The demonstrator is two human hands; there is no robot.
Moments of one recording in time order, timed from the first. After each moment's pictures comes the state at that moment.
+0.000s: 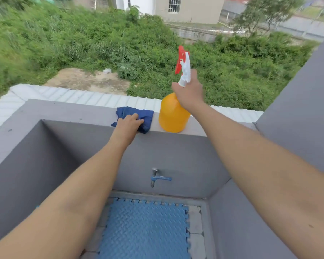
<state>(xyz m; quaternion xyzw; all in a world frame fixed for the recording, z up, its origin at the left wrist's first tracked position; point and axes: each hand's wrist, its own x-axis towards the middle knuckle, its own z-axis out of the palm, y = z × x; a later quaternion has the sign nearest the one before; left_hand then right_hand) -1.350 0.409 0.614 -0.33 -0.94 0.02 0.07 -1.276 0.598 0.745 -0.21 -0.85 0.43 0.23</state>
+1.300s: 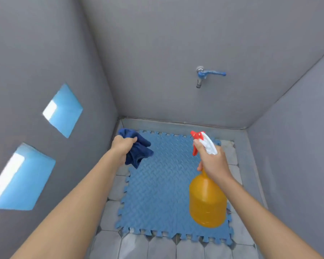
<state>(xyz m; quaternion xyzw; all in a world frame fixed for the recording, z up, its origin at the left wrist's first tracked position) -1.134 0.144 0.260 0.19 -0.73 -0.58 -0.29 -0.966 0.357 0.301 -0.33 -0.80 0.50 0.07</state>
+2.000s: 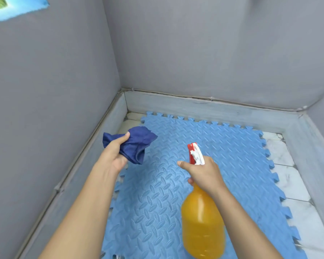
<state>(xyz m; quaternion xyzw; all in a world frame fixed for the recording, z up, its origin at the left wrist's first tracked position) -1.126 0.112 -0.032 0.21 -0.48 -0.82 -0.23 -0.992 0.316 -0.023 -0.31 -0.82 0.48 -0.03</state>
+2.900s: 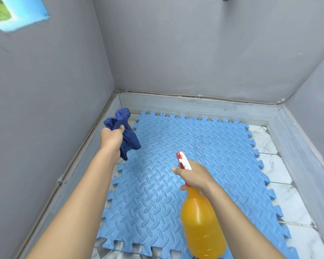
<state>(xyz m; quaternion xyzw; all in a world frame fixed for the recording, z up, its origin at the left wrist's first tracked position) -1.100 0.127 0.010 0.20 -0.71 -0.67 -0.08 -0.953 0.313 -0.035 -0.26 -0.85 0.44 -0.14</state>
